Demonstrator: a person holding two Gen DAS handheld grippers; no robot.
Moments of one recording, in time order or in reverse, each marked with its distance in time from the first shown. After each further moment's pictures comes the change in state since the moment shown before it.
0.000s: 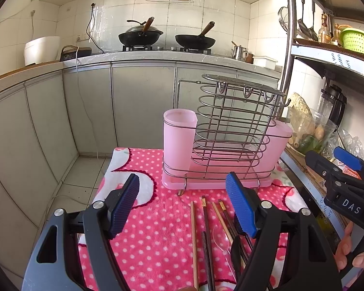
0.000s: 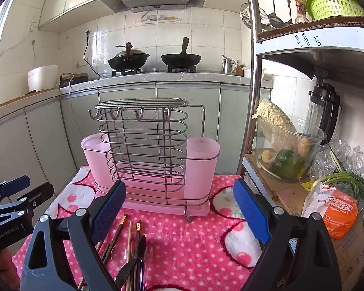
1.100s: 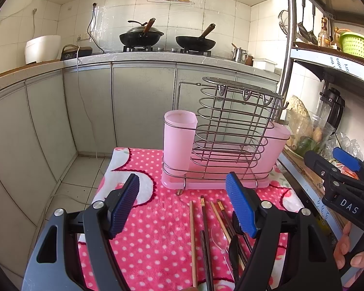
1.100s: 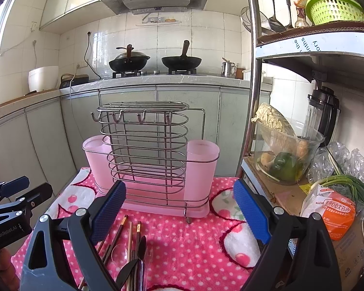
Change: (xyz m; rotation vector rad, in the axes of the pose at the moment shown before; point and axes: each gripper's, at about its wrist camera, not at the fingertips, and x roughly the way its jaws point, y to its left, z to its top) left arm -0.009 0.000 0.000 -0.012 -0.009 -0.008; right arm -0.006 0.002 0.002 -0.007 -0.014 -0.005
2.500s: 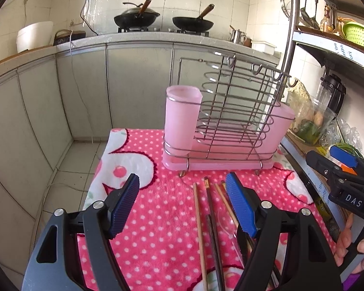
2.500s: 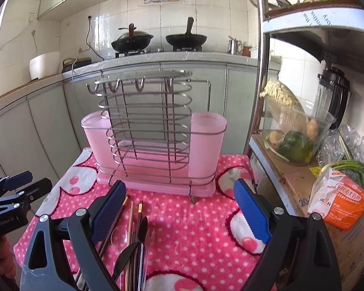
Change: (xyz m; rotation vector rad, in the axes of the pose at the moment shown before) left arm 0.025 0.021 -0.014 0.007 0.129 -0.045; right arm 0.024 -0.005 -0.017 0.004 0.152 0.049
